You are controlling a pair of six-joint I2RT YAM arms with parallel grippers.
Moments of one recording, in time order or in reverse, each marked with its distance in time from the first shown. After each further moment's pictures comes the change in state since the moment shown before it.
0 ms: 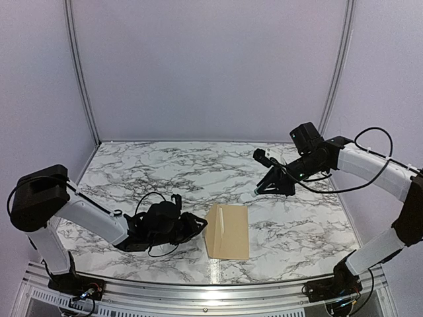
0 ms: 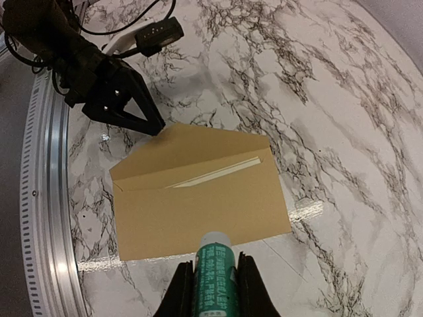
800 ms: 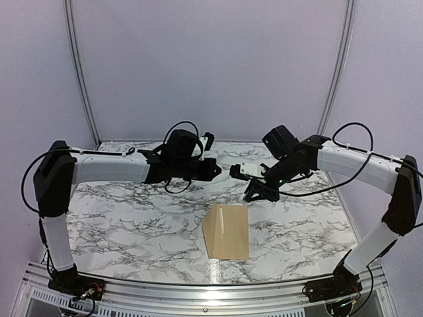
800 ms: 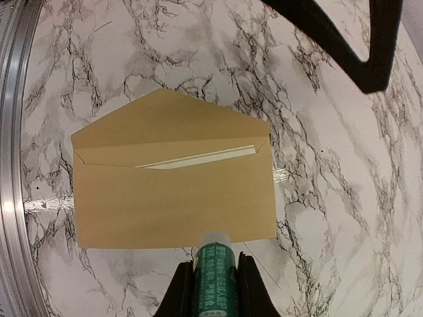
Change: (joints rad) left arm 0.272 0.105 0.690 -0.560 0.249 0.790; right arm 0.192 0.120 0.100 -0.031 0.293 -0.090
